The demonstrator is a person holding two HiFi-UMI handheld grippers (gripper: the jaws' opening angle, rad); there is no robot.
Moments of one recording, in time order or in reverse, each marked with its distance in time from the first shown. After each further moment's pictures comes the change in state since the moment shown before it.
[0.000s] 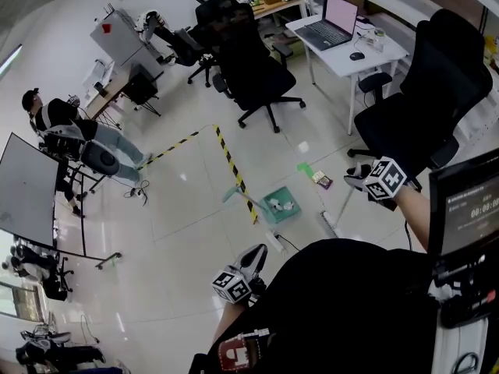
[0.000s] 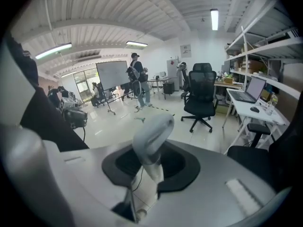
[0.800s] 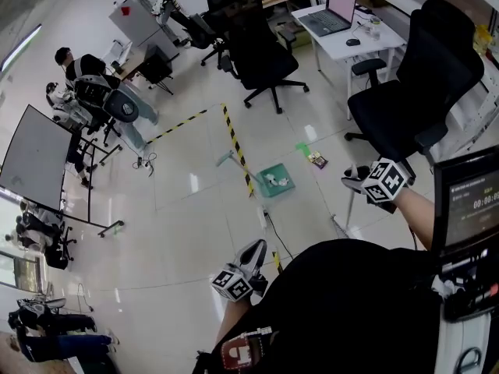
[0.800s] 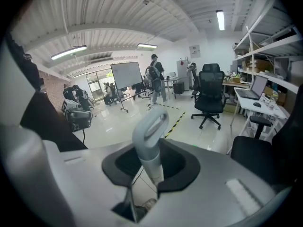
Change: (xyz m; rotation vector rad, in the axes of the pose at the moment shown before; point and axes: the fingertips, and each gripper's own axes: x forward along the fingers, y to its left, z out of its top) left arm -0.055 -0.170 -0.079 0.022 -0.097 0.087; right arm -0.112 0.097 -0.098 -0.048 -0.013 0.106
